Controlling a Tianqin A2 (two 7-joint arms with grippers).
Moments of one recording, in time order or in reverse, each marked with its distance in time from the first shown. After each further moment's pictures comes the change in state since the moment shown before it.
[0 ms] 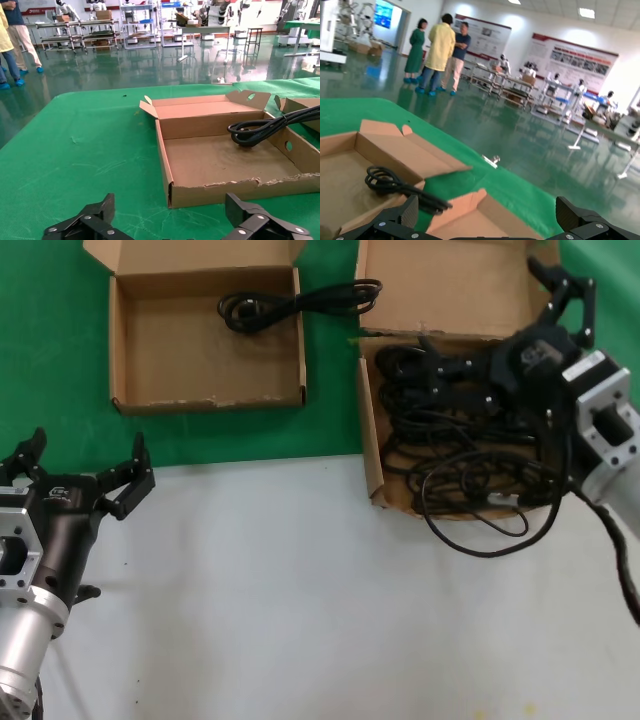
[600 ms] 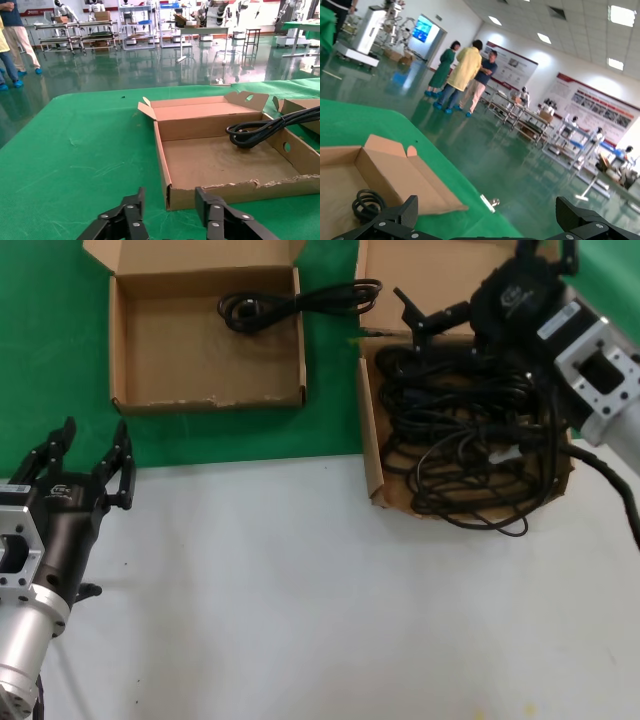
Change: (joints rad) left arm -0.004 0.000 0.002 -0.001 0.005 0.004 -0.002; right arm 0.140 0.022 -0.028 -0.007 -0.026 -0.099 -0.109
